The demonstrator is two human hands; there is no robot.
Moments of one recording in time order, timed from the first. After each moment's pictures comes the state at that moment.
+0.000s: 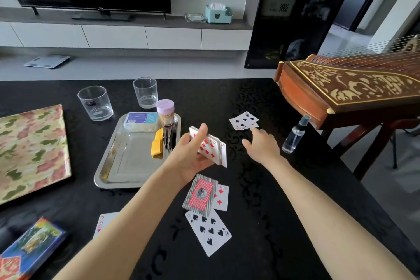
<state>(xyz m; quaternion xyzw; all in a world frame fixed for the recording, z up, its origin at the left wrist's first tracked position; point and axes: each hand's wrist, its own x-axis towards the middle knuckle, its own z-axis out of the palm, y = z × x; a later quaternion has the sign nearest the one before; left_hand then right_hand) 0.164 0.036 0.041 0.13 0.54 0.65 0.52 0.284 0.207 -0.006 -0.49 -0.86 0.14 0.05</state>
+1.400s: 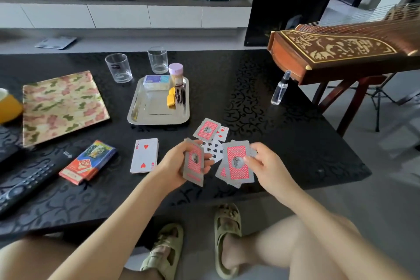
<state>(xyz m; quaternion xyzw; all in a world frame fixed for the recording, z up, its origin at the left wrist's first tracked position) 0.238 -0.133 0.017 0.04 0.53 0.60 0.60 0.433 -0.033 0.025 -0.36 -0.78 0.47 0.18</state>
